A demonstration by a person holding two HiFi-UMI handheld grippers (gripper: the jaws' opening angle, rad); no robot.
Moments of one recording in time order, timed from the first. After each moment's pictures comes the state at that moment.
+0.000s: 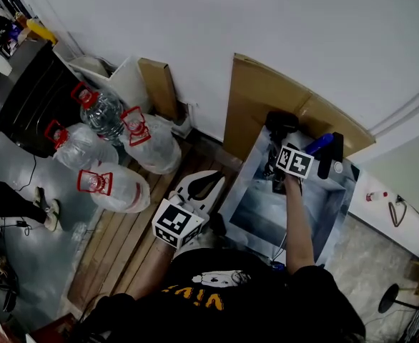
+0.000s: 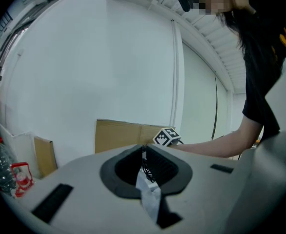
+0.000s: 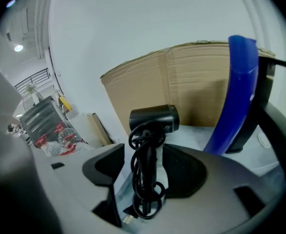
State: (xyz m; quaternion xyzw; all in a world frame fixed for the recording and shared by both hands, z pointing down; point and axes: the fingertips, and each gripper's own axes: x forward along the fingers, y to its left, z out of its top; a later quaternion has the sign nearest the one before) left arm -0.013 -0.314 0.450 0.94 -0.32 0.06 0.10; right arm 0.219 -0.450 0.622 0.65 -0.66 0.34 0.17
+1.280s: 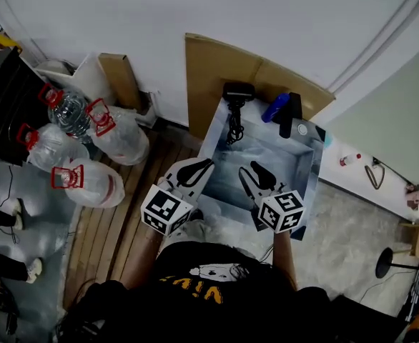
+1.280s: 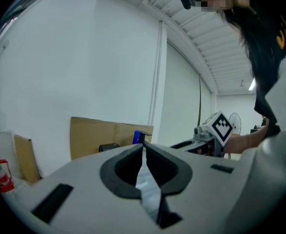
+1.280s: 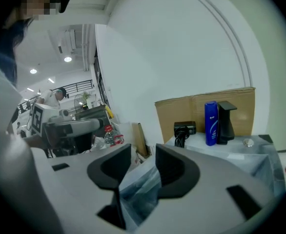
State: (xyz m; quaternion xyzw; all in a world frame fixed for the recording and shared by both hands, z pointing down) left arm 0.053 -0.239 0.443 0.97 -0.24 0.05 0.09; right arm 0.150 -0.223 0.495 0.54 -0.81 0.22 0.10
